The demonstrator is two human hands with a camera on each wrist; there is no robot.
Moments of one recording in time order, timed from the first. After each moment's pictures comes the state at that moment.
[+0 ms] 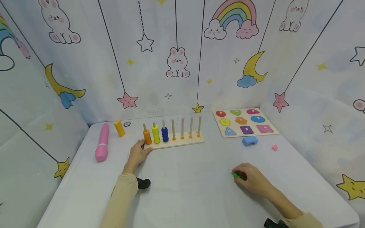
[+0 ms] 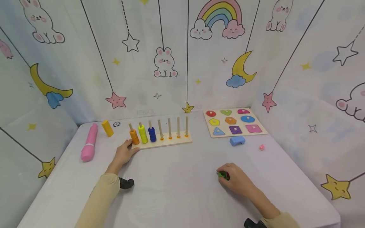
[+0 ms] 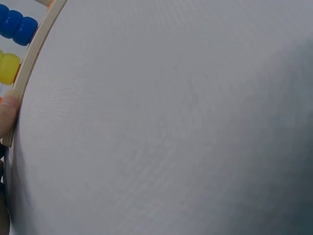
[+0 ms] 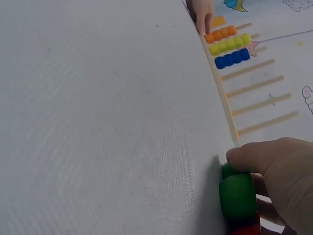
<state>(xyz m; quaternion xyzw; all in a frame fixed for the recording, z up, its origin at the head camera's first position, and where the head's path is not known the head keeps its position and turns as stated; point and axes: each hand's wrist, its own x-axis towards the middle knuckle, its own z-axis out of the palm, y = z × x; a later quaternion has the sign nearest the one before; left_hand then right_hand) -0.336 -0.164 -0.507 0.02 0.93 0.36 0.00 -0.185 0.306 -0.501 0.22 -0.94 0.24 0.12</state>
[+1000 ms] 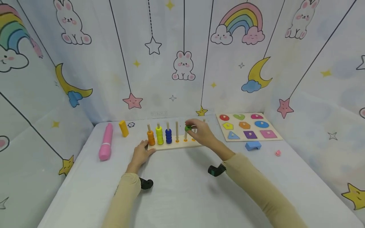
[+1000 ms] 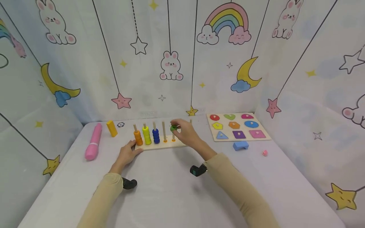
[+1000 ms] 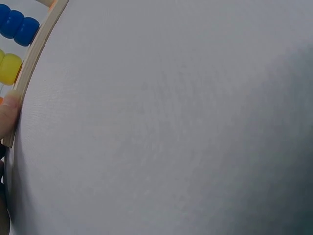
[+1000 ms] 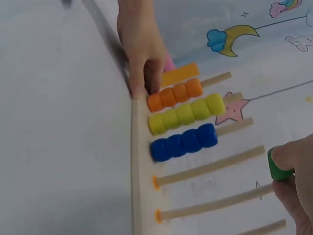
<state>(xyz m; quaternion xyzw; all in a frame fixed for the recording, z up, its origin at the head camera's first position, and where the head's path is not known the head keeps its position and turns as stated) -0.333 -0.165 -0.503 0.01 0.93 0.37 -0.01 -0.341 0.130 -0.407 0.37 -0.83 0.36 0.22</state>
